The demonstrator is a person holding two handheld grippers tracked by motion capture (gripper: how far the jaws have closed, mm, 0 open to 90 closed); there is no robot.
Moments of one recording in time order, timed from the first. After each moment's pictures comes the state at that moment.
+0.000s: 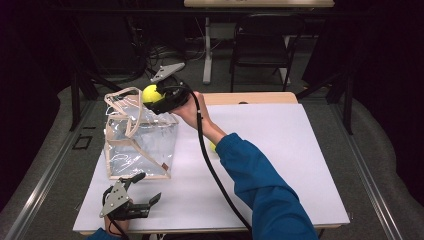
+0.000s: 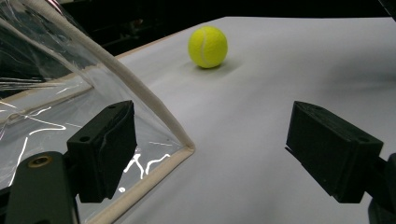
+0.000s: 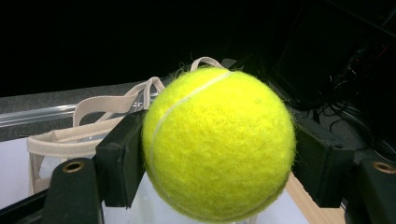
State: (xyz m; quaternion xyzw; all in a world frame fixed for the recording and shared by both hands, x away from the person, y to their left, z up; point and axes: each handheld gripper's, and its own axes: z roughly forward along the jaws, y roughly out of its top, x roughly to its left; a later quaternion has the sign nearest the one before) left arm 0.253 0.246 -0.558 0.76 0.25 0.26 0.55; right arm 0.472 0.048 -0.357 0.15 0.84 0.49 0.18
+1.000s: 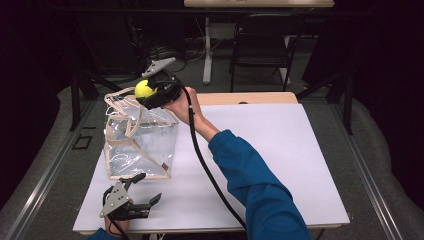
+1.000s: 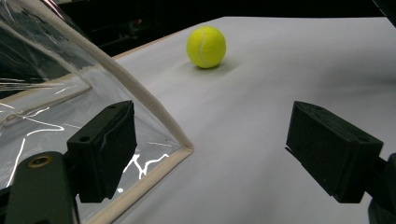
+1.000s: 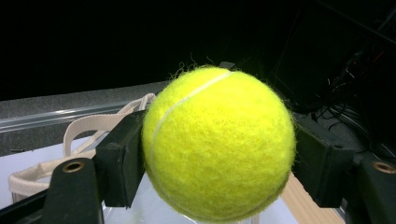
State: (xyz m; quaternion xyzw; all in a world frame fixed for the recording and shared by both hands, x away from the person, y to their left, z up) left arm 0.252 0.246 -0.558 0.76 0.25 0.25 0.55; right arm 0.481 0.069 -0.349 0.15 0.84 0.49 0.18
